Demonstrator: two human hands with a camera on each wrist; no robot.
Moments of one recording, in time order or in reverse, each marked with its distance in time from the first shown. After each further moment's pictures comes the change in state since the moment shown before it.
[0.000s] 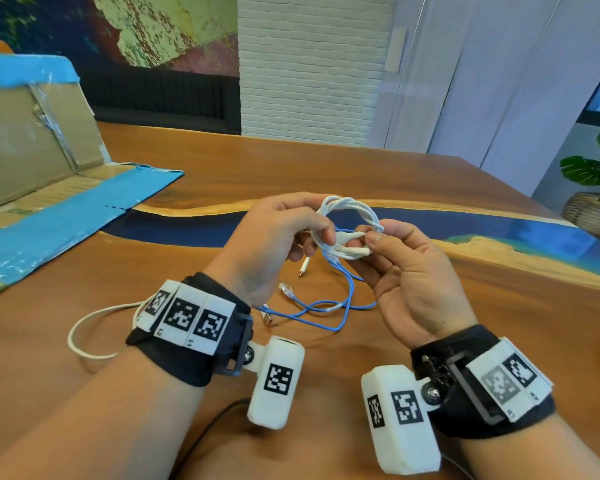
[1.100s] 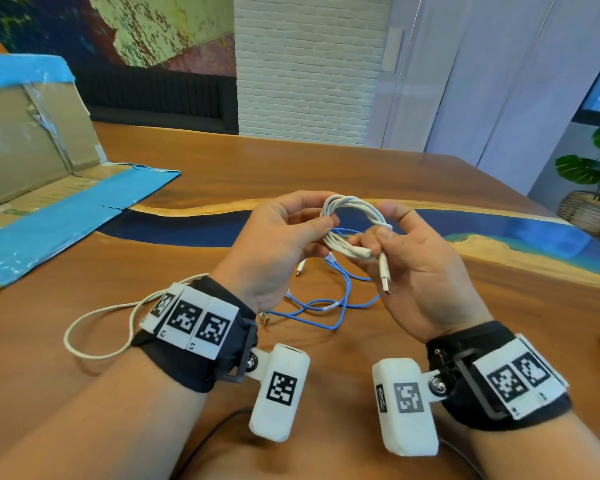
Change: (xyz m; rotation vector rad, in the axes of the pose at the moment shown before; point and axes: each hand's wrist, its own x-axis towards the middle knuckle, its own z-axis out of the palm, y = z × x) left_hand -0.002 -0.007 0.010 -0.153 0.028 0.005; right_hand -0.003 -0.012 -0.007 -0.082 -0.220 -0.004
